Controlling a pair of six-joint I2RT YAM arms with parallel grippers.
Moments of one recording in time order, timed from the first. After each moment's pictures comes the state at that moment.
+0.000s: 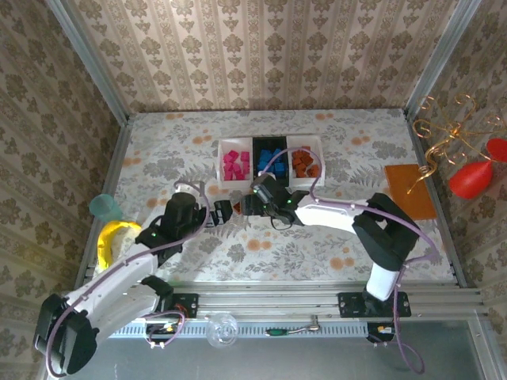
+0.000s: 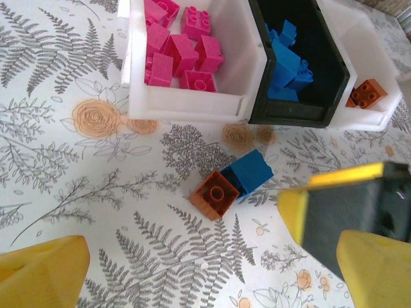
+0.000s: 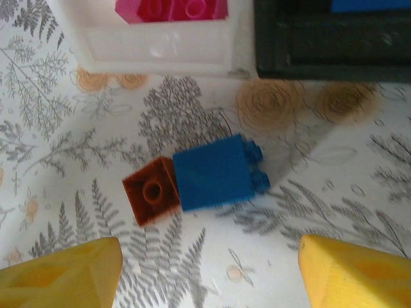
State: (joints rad) left arm -0.60 0.86 0.46 -0.17 -0.02 -0.57; right arm 0.82 1.79 1.09 -0.15 0.13 0.70
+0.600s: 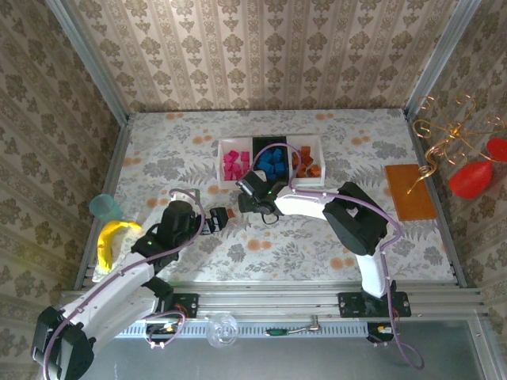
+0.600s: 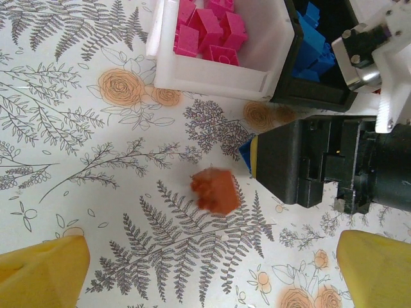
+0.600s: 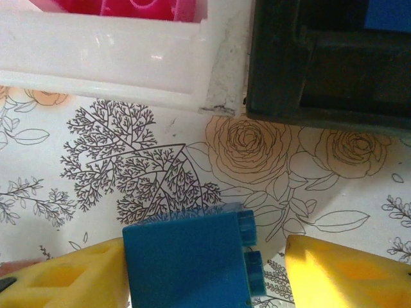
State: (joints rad) left arm -0.60 0.77 0.40 -0.23 -0.03 -0.59; right arm 0.82 2.02 1.31 -0.31 0.23 0.63
